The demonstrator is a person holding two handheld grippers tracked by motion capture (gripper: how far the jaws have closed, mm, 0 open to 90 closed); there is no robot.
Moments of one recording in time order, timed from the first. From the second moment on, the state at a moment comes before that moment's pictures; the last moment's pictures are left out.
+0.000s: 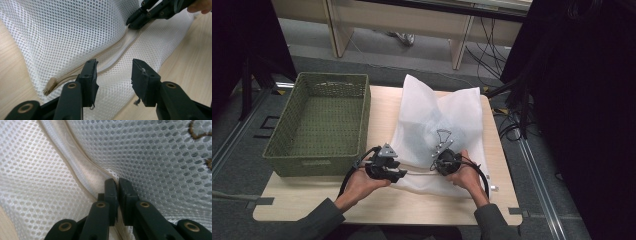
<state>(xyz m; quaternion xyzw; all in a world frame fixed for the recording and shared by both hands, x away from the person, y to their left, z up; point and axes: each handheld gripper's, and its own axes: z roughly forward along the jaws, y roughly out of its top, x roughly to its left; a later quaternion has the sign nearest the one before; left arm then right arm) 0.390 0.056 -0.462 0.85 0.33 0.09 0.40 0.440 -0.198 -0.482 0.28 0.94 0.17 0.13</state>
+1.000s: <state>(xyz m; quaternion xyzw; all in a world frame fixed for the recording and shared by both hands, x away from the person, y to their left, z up) 0.361 0.078 -0.459 0.86 0.31 0.08 0.40 0.427 -0.210 -0.465 0.27 0.93 0.19 0.13</state>
